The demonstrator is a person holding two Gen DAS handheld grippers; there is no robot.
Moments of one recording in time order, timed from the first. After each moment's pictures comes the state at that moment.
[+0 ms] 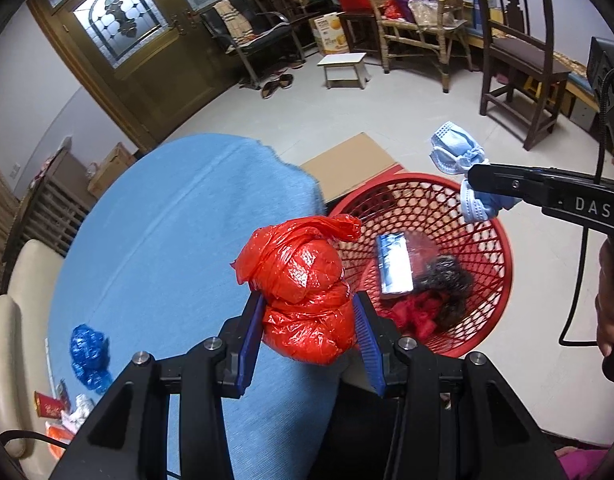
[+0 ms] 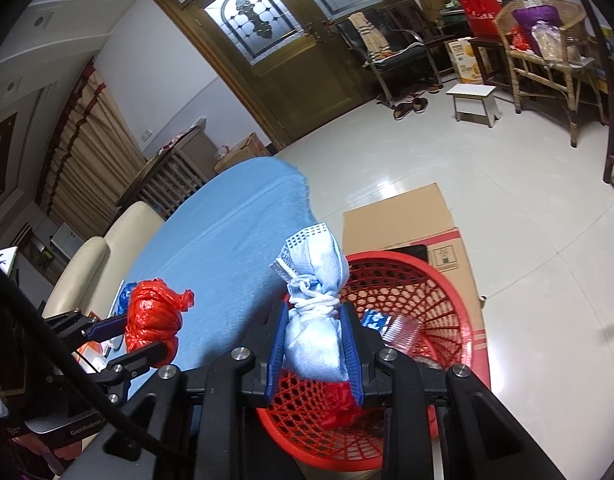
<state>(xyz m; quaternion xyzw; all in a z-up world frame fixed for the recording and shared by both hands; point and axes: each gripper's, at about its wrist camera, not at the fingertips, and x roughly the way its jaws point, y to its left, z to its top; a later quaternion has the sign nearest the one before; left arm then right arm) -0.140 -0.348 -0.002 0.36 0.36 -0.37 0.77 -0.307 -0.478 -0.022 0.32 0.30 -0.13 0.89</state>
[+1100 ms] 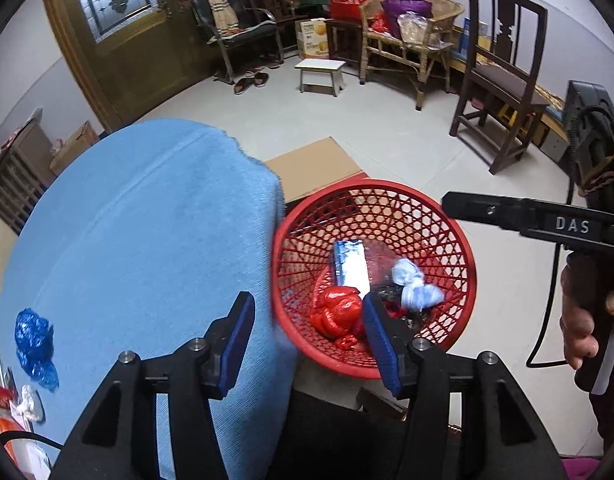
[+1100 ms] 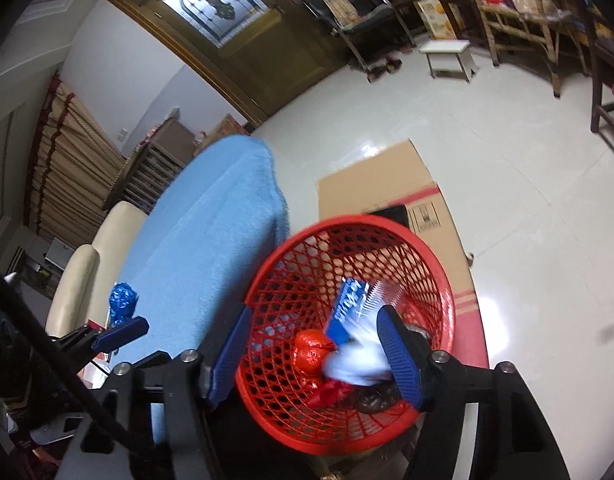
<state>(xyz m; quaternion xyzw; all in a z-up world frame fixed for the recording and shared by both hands) -0.130 -0.343 -0.013 0.28 0.40 -0.42 0.76 -0.307 -0.496 -0.047 0.36 0.33 -0.13 0.86</state>
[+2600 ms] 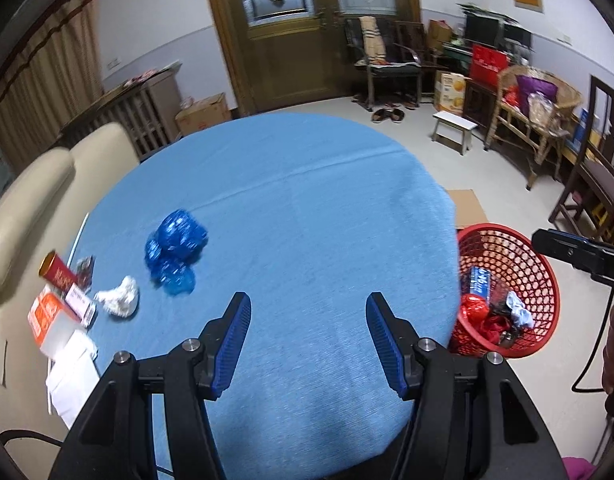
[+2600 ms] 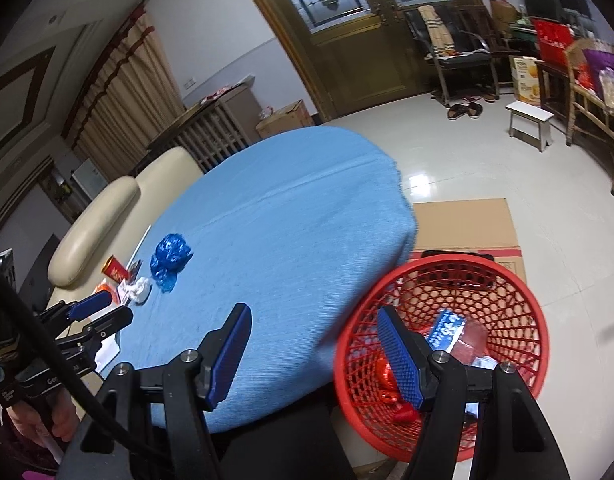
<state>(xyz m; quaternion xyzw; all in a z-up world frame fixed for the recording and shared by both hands) -0.083 -0.170 0.032 0.17 0.38 -0.23 0.88 -0.238 -0.377 0.013 0.23 0.35 -0.04 0.91</state>
